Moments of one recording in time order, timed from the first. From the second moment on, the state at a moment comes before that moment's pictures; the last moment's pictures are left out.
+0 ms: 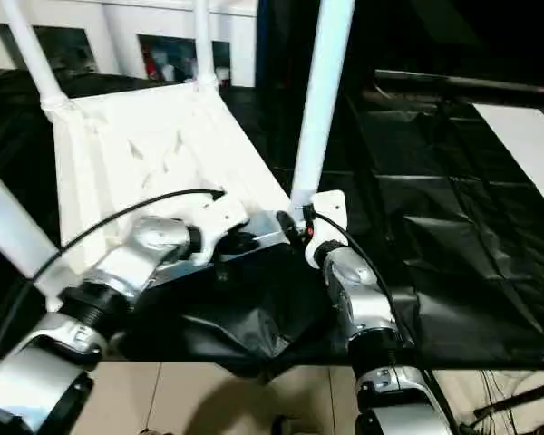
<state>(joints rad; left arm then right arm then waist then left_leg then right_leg) -0.74 0.16 -0.31 0.72 0.16 0.19 -0.81 -0.50 -0.07 -0.03 0.65 0.10 0.04 0.30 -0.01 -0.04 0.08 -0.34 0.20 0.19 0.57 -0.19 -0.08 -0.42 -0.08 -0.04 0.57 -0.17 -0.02</state>
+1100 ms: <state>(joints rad) -0.63 0.39 -0.31 0.50 0.03 0.09 -1.26 -0.47 -0.40 0.15 0.52 0.15 0.06 1.08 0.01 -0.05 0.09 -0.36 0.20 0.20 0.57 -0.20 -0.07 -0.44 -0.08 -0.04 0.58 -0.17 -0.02</state>
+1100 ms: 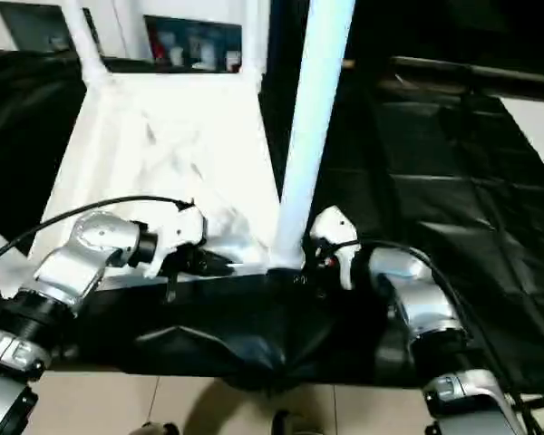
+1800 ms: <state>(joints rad) -0.62 0.39 -0.31 0.50 0.03 0.09 -1.26 -0.44 -0.36 0.13 0.52 0.17 0.07 1.07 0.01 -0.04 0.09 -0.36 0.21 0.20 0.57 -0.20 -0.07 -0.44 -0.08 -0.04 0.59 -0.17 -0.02</state>
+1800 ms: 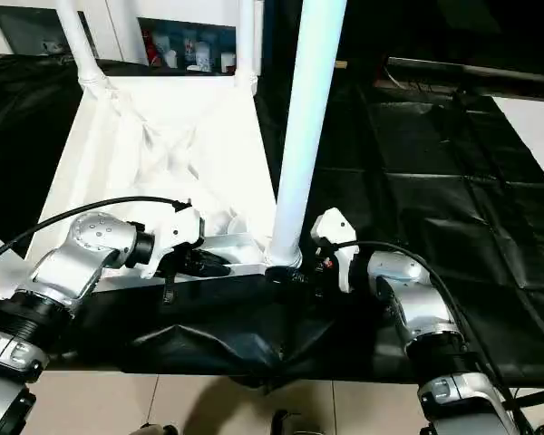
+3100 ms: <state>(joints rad) -0.58 0.42 -0.35 0.53 -0.01 -0.08 -1.39 -0.03 -0.48 -0.09 0.07 0.36 0.20 0.99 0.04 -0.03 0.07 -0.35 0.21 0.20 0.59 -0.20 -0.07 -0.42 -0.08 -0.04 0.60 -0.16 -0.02</state>
